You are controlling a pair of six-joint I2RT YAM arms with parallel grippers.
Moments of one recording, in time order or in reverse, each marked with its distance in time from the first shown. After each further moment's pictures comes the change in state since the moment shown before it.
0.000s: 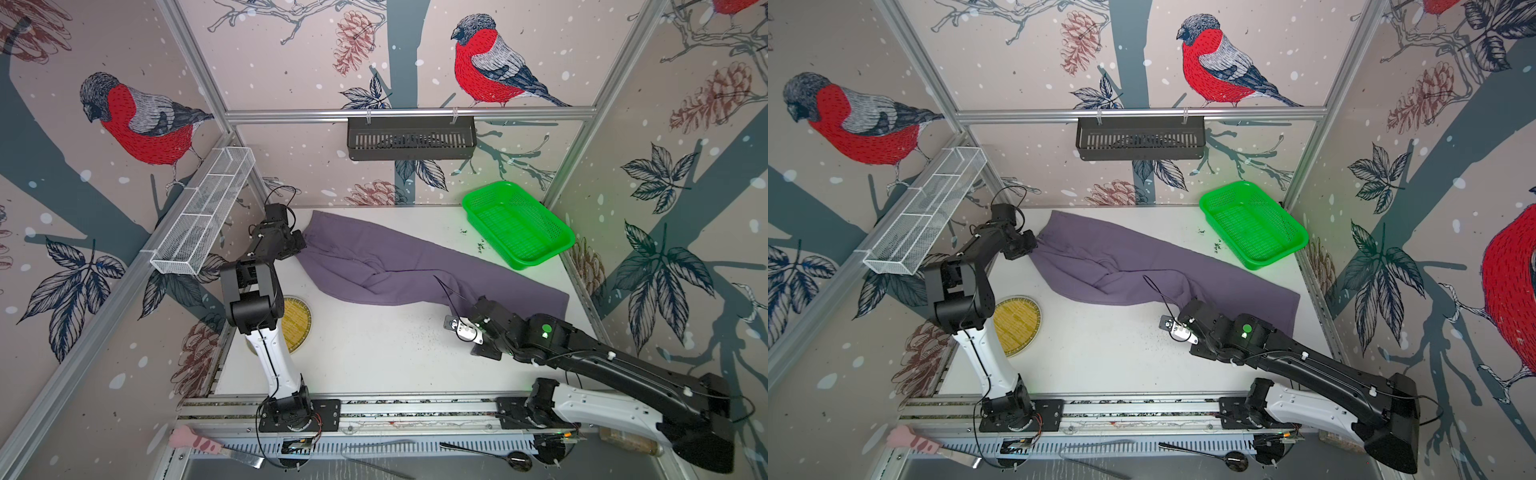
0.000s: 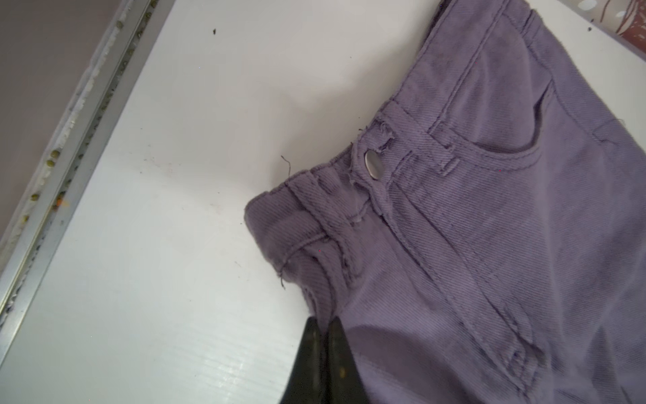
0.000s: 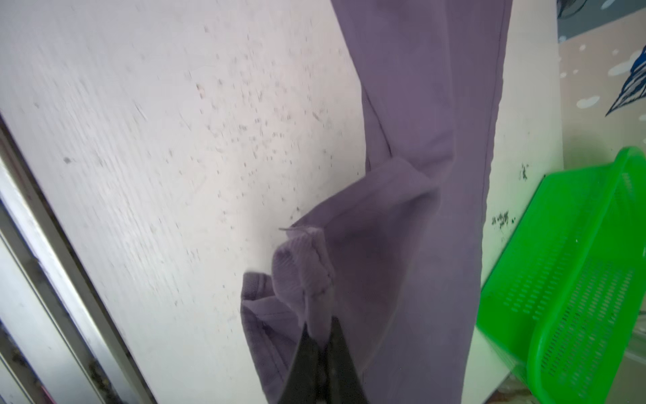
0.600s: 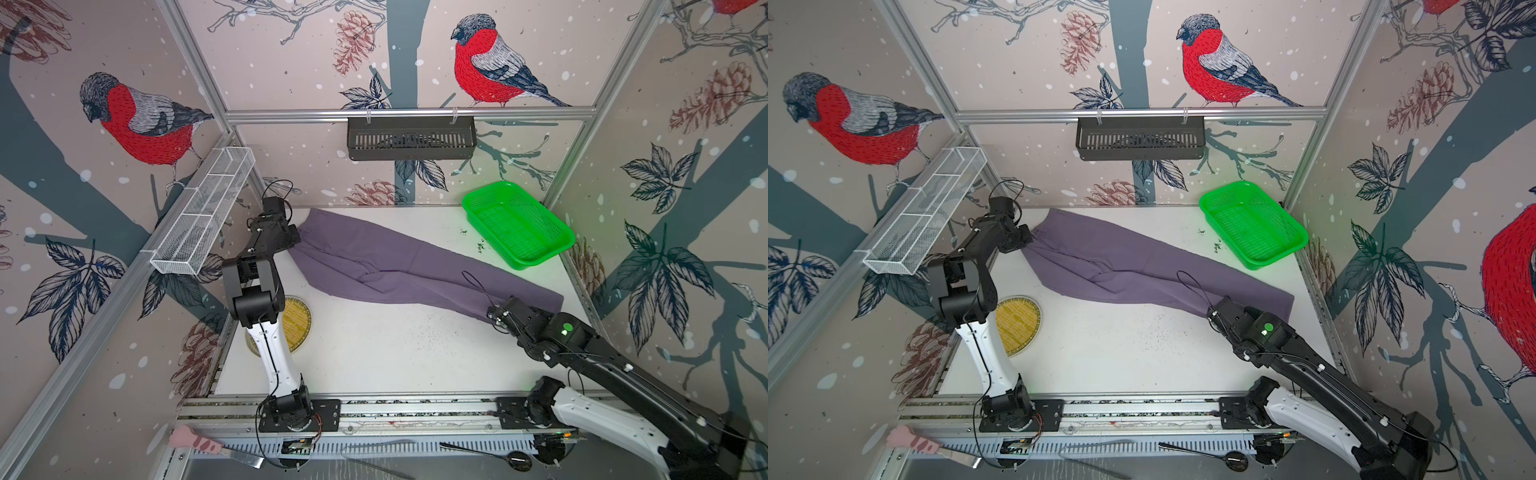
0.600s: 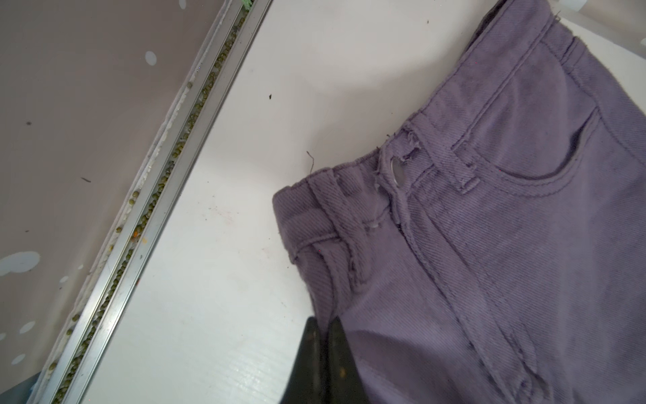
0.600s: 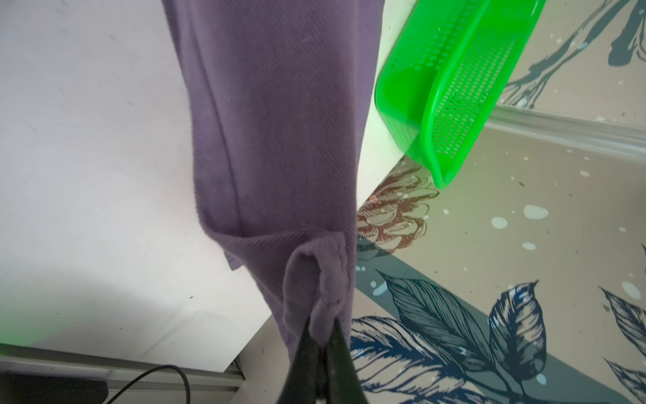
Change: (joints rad) left arm 0.011 0.077 0.141 -0.053 -0.105 0.035; right arm -0.288 -0.107 -0.054 -0.248 0.473 -0.074
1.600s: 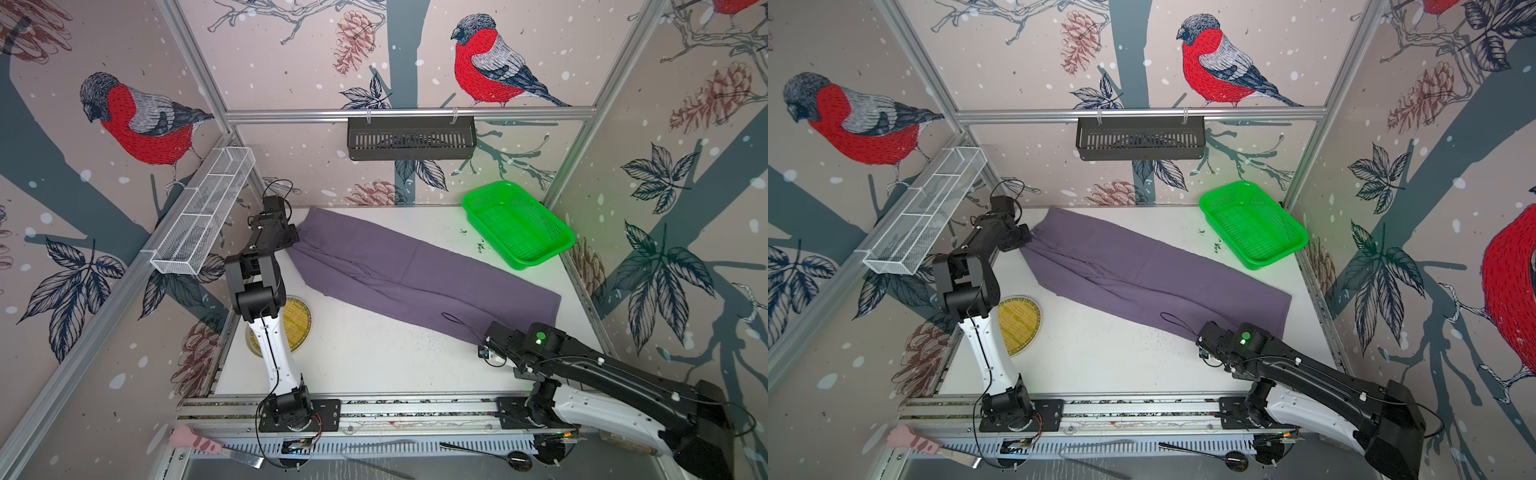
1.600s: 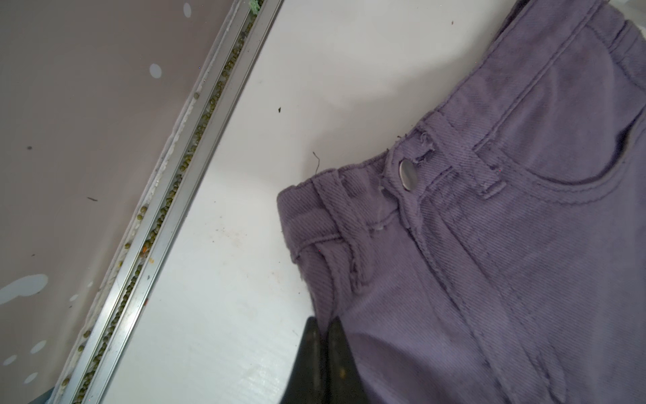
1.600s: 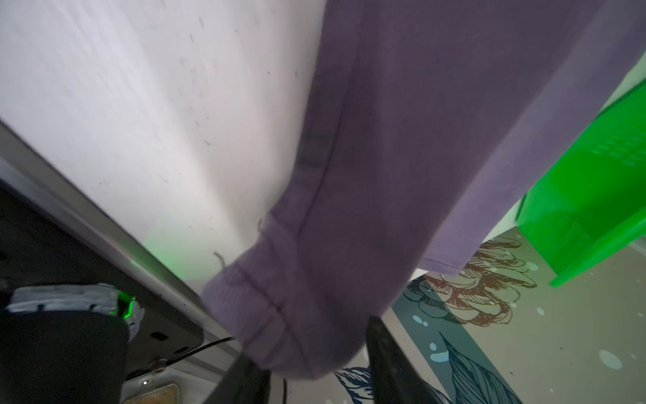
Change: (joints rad) left arm 0.007 0.071 0.082 -0.027 -0.024 0.021; right arm 0.207 0.077 -0.127 -0.084 -0.245 0.011
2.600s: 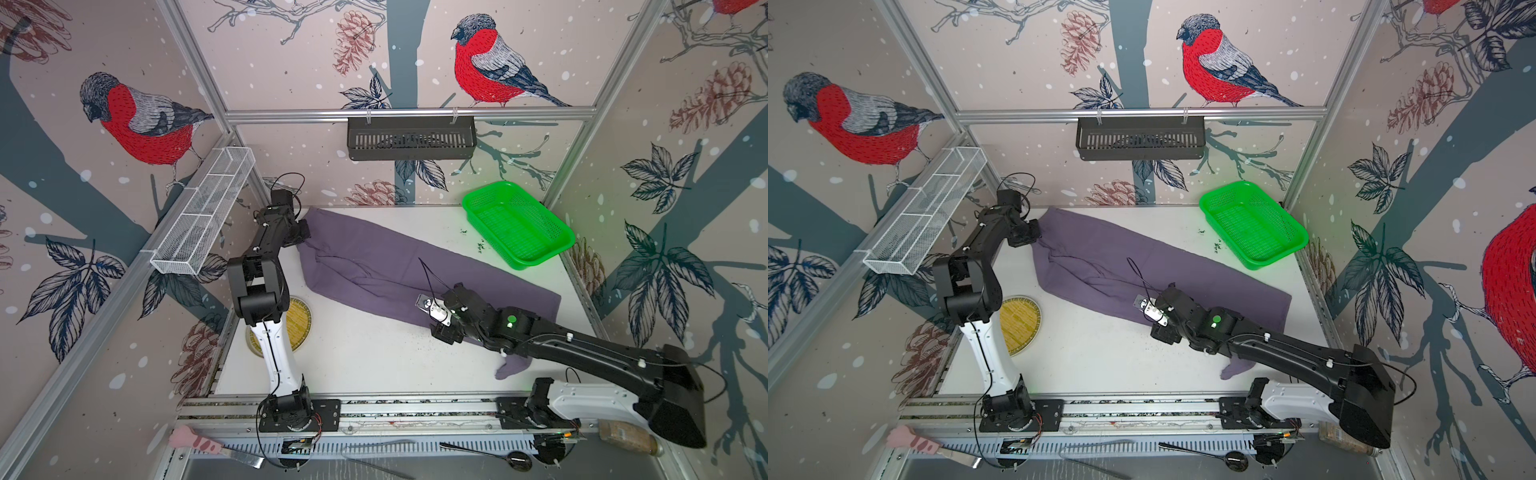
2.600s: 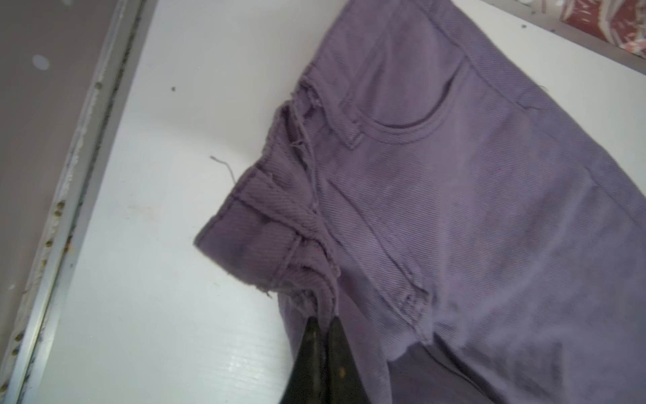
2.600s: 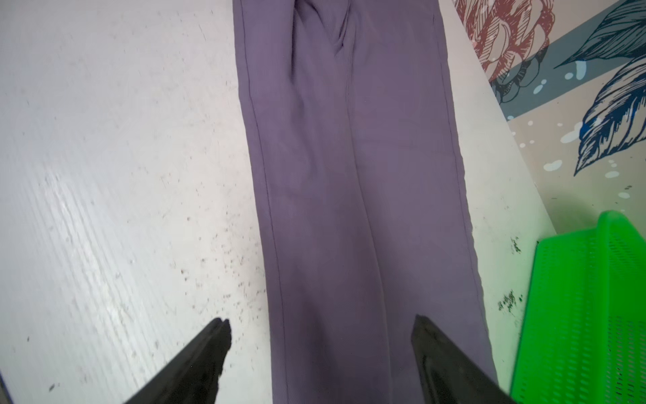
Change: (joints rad) left arm -0.097 -0.070 0.019 -0.106 0.159 0.010; right arm 0.090 0.280 0.198 0.911 -0.303 0.175
